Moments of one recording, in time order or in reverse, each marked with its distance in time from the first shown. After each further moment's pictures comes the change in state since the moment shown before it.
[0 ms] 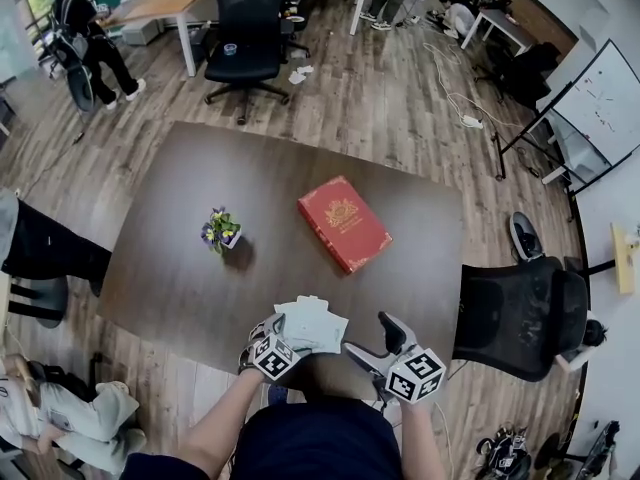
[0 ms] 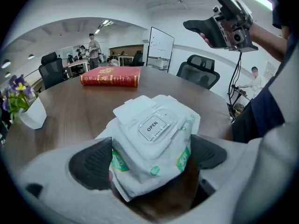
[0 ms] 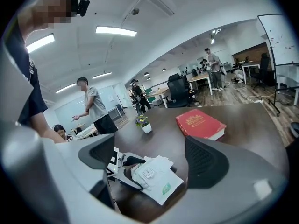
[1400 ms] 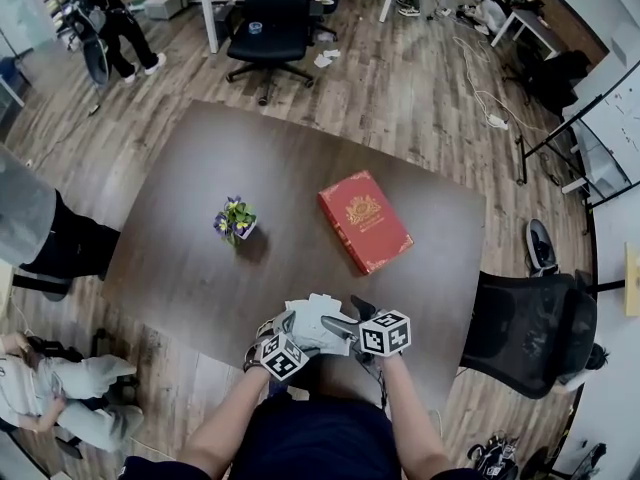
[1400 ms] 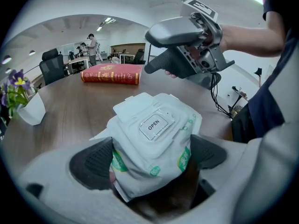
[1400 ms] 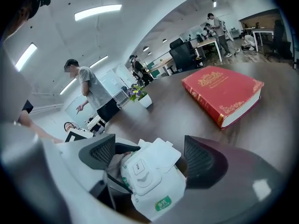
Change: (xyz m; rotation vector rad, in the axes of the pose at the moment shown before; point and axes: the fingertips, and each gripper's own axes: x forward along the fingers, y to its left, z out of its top) left arm 0.006 0.002 -0.002 -0.031 0.014 -0.008; right arm 0.139 -0.041 -0.088 0.128 0.334 0.140
